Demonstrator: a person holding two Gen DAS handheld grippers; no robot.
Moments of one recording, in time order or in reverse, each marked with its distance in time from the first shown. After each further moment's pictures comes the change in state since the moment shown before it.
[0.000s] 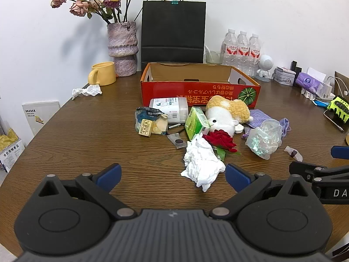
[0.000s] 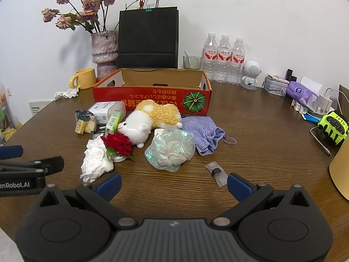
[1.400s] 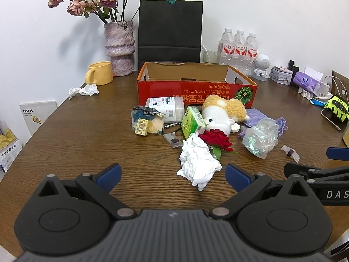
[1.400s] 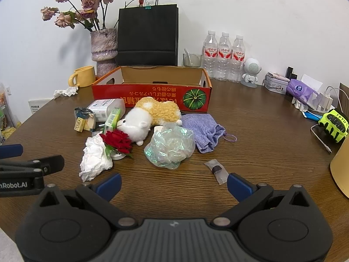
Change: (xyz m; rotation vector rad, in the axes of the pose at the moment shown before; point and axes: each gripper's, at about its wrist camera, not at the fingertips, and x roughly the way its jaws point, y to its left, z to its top) left arm 0.002 -0.001 -0.003 0.001 0.005 -0.016; right arm 0.002 0.000 -0.003 0.004 0.013 -0.002
